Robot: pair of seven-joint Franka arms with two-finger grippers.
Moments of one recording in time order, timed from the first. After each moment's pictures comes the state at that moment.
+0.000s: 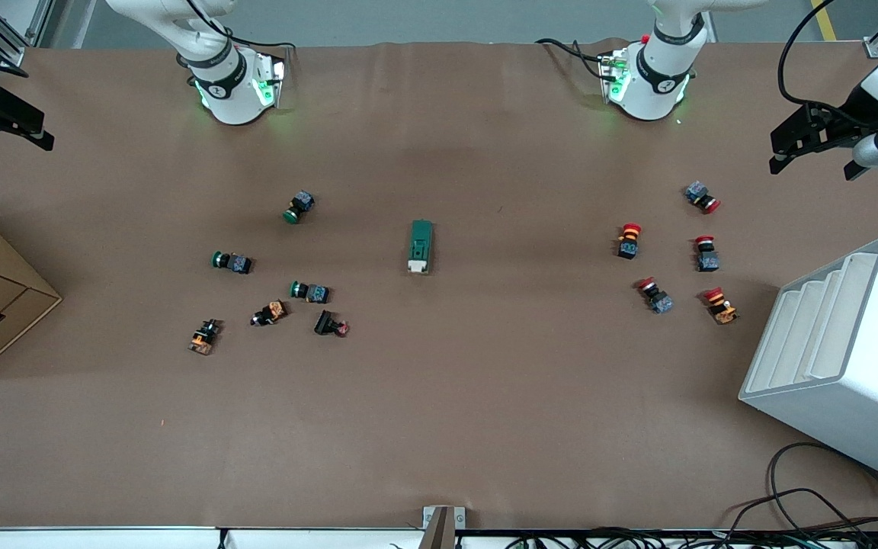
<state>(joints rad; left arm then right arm) -0.02 -0.10 -0.08 -1.60 0.00 1.55 0.02 0.01 -0.10 -0.05 -1.54 0.00 1.35 -0.05</state>
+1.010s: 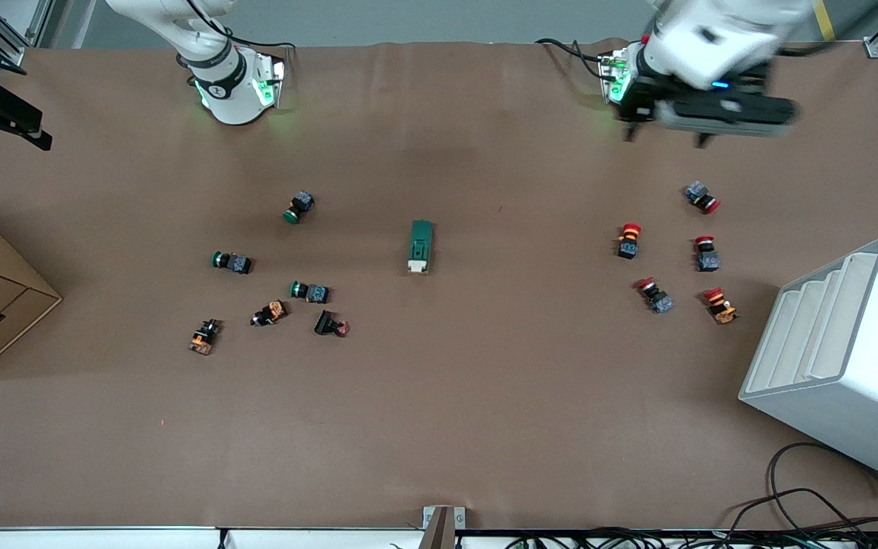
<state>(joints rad) -0.03 -0.10 -0.48 -1.62 -0.03 1.56 -0.41 0.01 -0.11 -0.05 -1.53 0.00 1.35 -0.05</state>
